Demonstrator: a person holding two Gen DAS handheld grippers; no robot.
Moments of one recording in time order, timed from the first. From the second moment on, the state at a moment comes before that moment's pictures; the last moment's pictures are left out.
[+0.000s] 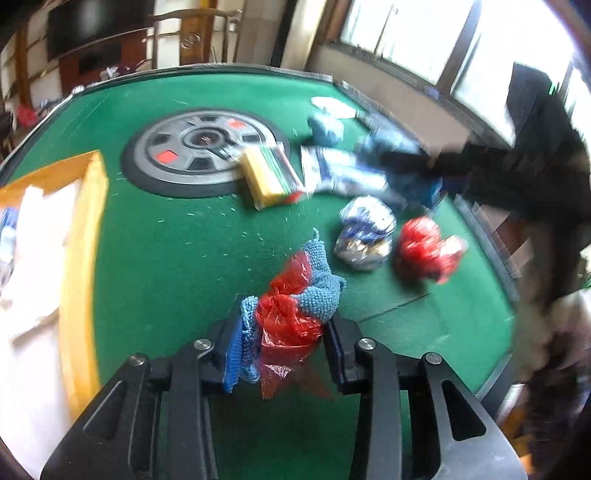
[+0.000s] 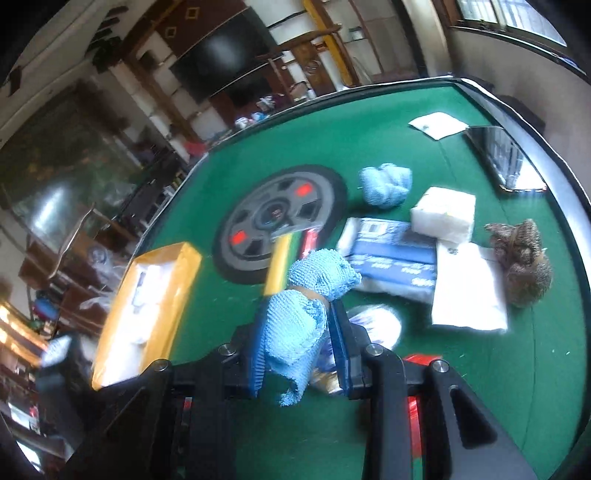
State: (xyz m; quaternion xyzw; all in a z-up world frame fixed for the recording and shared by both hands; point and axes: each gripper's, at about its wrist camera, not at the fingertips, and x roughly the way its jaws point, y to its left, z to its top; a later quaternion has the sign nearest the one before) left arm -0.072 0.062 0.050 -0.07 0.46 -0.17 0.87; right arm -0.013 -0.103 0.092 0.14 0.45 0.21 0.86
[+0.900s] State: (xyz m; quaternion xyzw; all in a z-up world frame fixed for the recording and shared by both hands) left arm -0.048 0.336 0.037 -0.19 0.47 0.09 0.86; right arm -0.056 0.176 0.058 -0.01 0.52 0.39 0.76
